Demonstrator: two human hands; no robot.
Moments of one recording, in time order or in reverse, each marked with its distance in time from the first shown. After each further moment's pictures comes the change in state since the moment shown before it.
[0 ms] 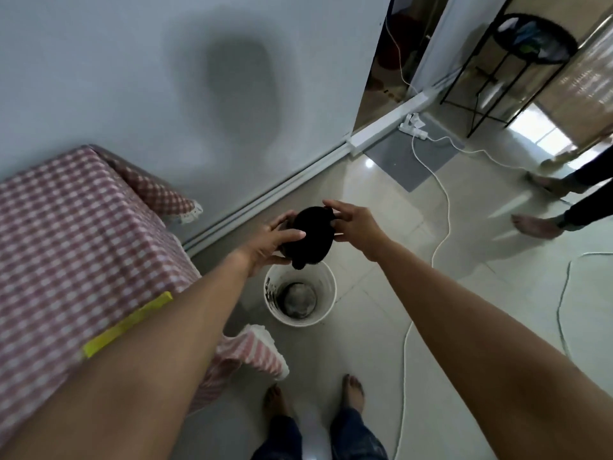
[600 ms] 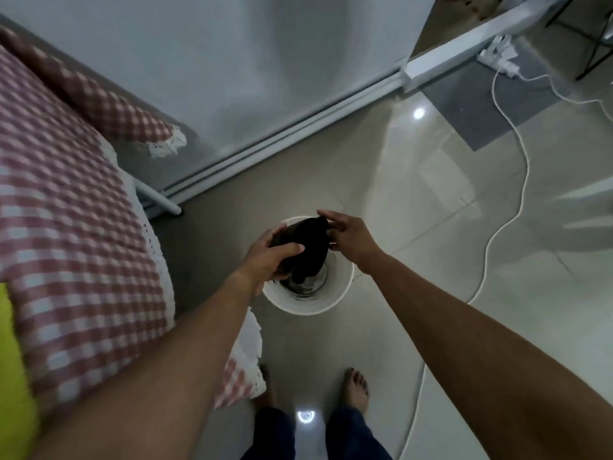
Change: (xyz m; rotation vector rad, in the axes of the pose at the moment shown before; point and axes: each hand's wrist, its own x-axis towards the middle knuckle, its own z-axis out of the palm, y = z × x) left_hand 0.156 -0.192 -0.002 -0.167 0.313 -0.190; right_hand 0.147 0.225 0.045 0.017 -0.140 0.203
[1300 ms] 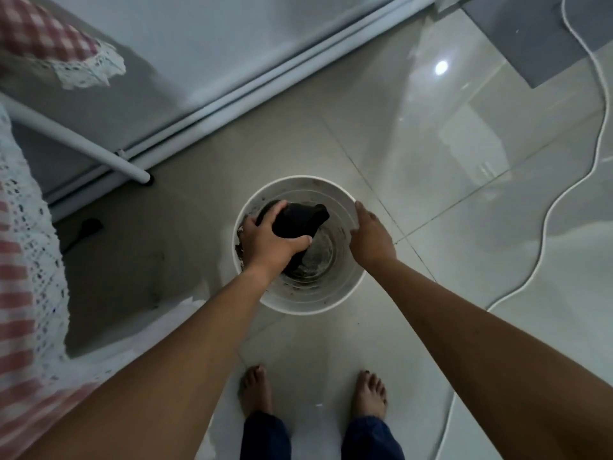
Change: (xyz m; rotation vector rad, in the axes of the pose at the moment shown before) left_hand 0.143 -0.115 0.025 0.522 0.330 0.182; right_hand 0.109 0.187 -0.001 -0.746 0.189 0.023
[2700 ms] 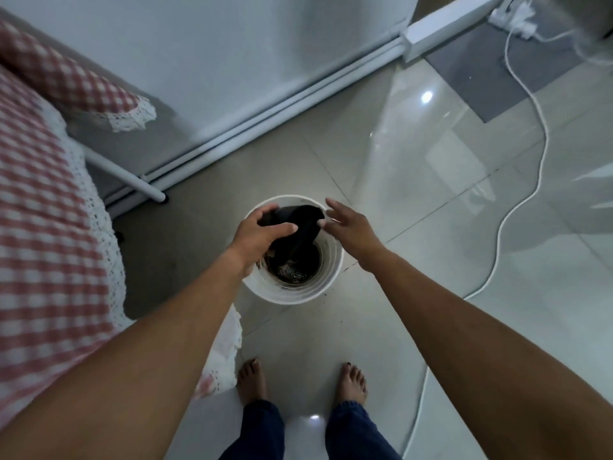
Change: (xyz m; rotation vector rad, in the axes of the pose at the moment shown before) left_hand -0.064 0.071 -0.050 -0.363 -0.158 -0.076; right_hand -0.069 -0.034 -0.096 0.758 -0.203 -0.070
